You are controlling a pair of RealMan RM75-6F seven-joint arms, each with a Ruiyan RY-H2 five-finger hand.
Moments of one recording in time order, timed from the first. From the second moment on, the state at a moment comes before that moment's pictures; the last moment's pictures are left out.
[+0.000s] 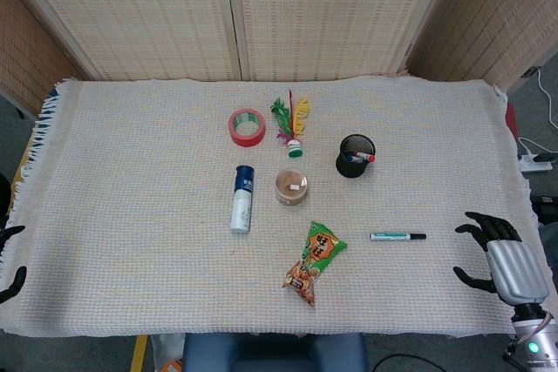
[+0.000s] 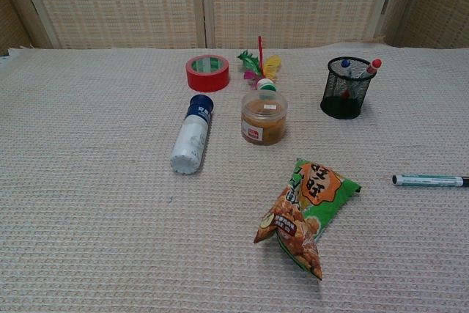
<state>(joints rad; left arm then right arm) -0.03 -0.95 -0.05 -1.72 1.41 1.47 -0.15 0.09 -0.98 0.02 -1.86 -1.45 1.37 -0.07</state>
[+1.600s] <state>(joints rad) -0.02 -0.94 -0.05 -1.74 1.42 1.48 -0.17 0.40 -1.18 0.10 -1.70 -1.26 0.97 -0.38</state>
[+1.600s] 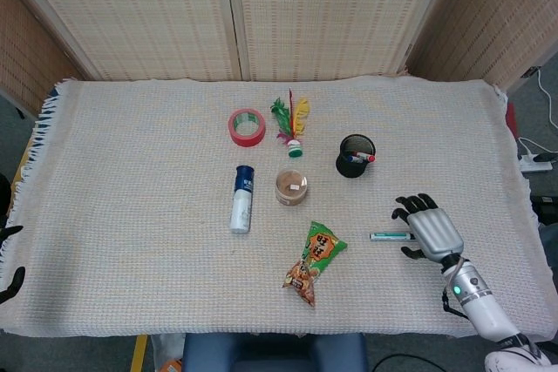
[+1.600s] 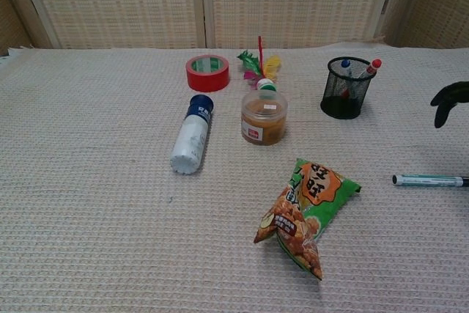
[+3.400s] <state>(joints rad) -0.03 -0.94 -0.06 -1.71 1.38 1.43 -0.23 0.56 -1.51 0.05 -1.31 -1.14 0.88 -0.43</state>
